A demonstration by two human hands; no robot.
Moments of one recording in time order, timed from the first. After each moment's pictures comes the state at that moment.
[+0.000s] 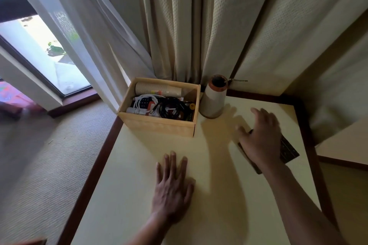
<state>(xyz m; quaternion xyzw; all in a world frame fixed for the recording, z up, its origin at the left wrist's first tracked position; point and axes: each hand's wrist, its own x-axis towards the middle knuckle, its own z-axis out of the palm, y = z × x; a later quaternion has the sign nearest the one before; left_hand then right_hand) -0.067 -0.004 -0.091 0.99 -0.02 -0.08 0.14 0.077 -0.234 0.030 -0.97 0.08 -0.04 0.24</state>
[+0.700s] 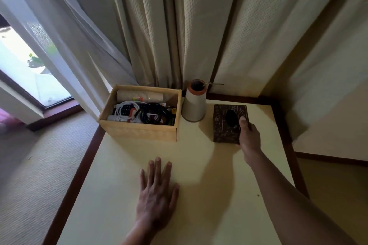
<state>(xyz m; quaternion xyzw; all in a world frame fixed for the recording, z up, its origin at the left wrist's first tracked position) -0.069 -0.005 -0.102 0.99 -0.01 -0.06 0.13 0.104 -0.275 -0.015 -0.76 0.31 0.00 0.57</state>
